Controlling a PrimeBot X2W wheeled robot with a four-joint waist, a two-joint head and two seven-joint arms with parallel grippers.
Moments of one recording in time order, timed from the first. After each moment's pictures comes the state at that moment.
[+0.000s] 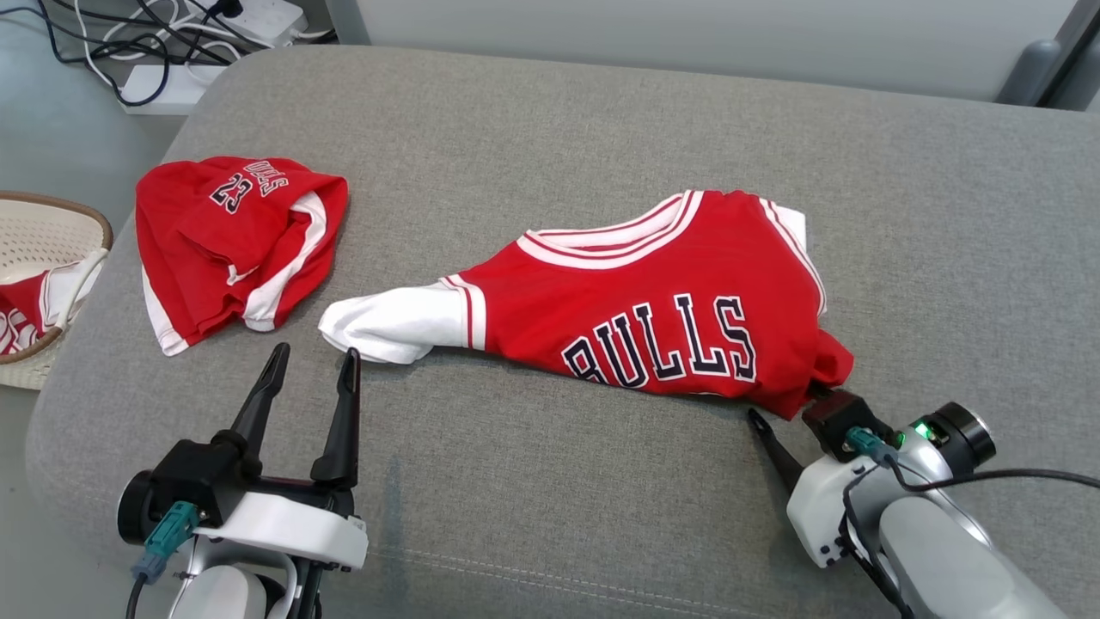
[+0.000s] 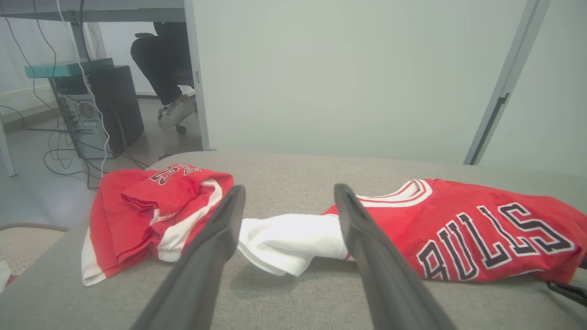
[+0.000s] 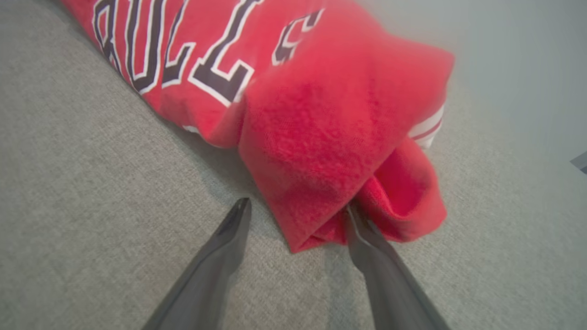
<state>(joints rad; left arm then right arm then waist) -0.13 0.11 -0.11 0.19 -0.27 -0.05 -0.25 -0.51 -0.16 0.47 0.88 0.00 0.13 -0.23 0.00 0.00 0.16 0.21</state>
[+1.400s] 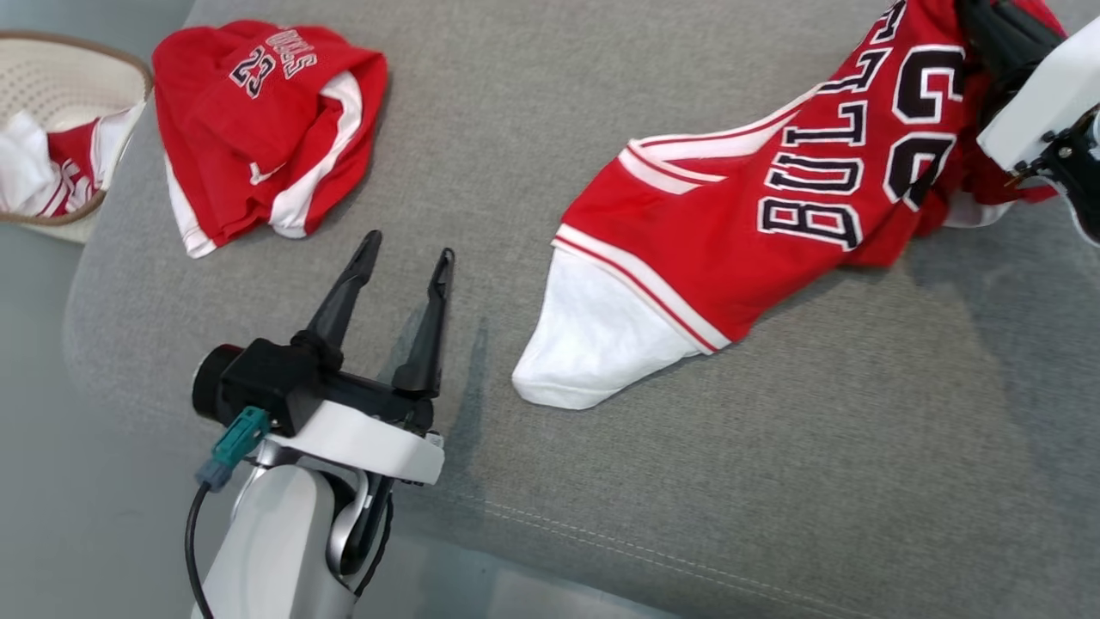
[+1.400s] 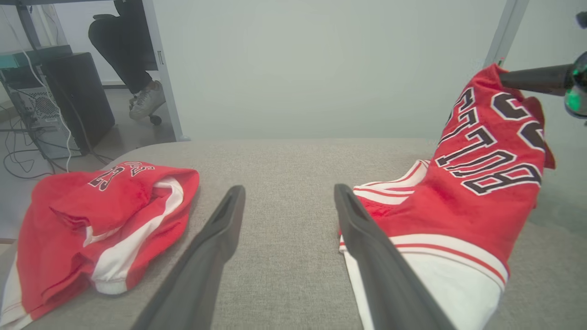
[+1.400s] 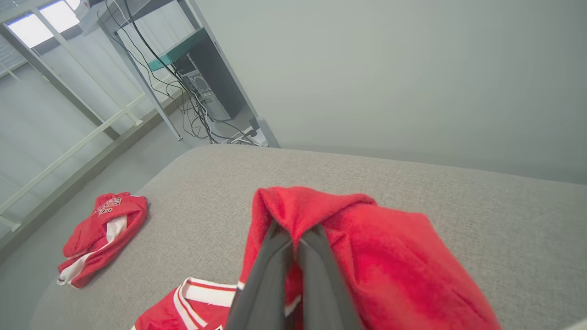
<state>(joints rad) -0.32 0.04 -0.18 0.20 -0.22 -0.12 -0.25 -1.11 -0.52 0.73 0.63 1.09 0.13 0.10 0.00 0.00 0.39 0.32</state>
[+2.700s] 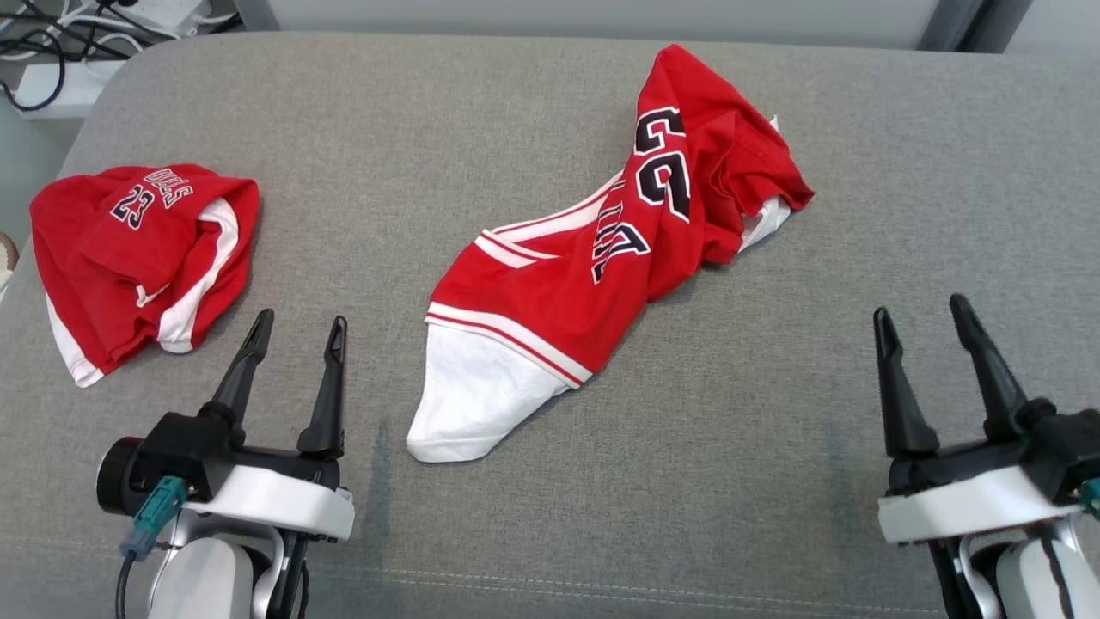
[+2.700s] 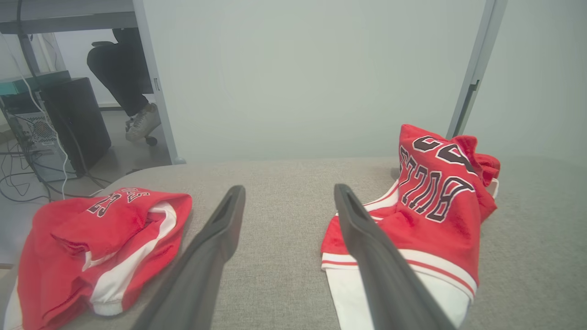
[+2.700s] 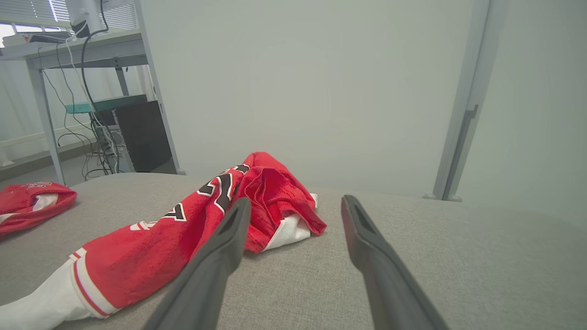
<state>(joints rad) -0.20 0.06 -0.01 0.21 -0.14 -0.12 -0.25 -0.19 -0.15 0.08 0.10 0.18 0.13 -0.26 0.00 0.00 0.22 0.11</state>
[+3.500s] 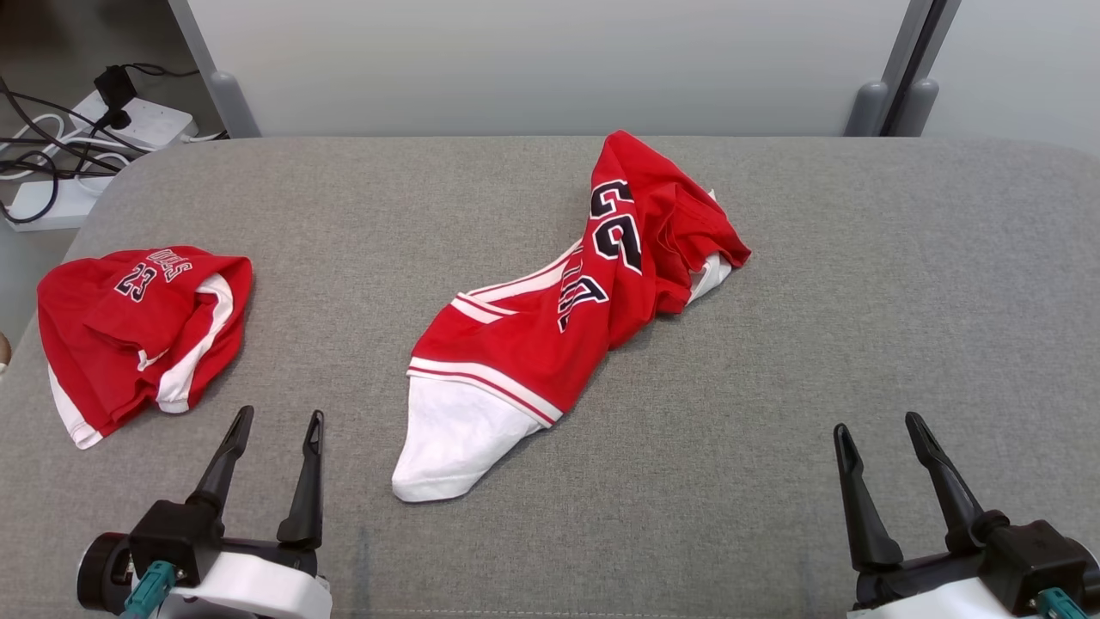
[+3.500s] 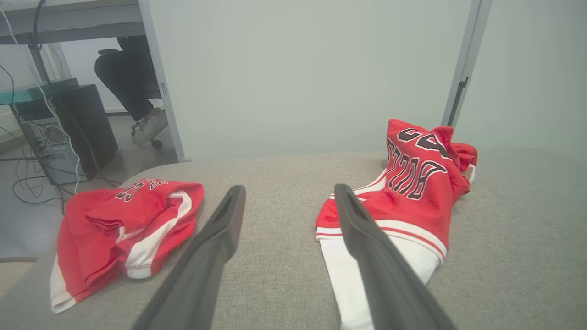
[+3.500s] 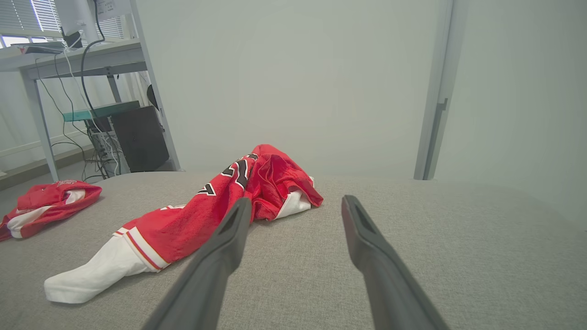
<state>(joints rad) -0.02 0.08 0.03 0.19 -0.12 -0.11 -0.25 0.07 -0.04 0.08 0.01 0.13 0.13 -0.26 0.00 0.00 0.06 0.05</state>
